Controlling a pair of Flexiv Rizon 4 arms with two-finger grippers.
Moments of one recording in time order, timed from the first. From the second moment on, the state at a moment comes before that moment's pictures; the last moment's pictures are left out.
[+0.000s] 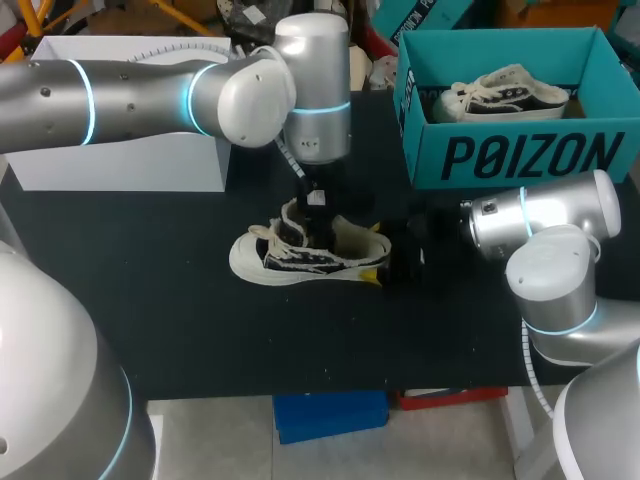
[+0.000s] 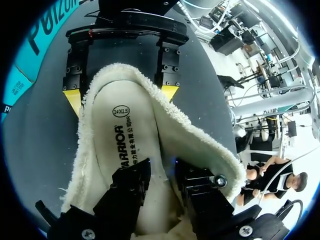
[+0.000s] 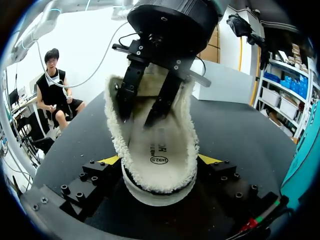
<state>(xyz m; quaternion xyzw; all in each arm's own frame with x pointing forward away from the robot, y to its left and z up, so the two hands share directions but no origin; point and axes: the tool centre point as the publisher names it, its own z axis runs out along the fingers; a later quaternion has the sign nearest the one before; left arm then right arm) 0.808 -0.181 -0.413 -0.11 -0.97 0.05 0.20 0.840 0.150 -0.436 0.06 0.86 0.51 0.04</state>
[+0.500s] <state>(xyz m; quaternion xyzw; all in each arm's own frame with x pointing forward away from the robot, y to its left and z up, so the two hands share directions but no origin) 0.819 -0.176 -0.418 -0.09 -0.99 -0.01 0.08 0.840 0.150 -0.436 0.06 0.86 0.51 0.04</state>
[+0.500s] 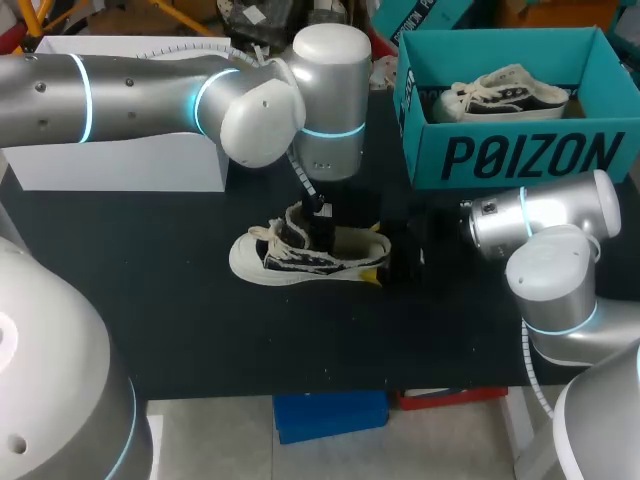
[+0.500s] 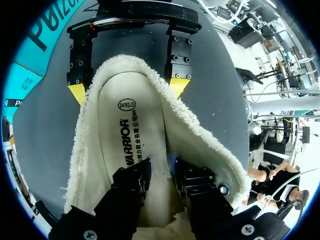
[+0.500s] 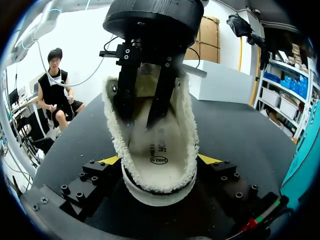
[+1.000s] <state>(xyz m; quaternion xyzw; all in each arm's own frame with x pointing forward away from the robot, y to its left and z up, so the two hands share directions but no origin) 0.836 -0.166 -0.423 -0.10 -0.99 -0.06 -0.06 0.841 0.151 -0.436 0.06 0.86 0.51 0.04</state>
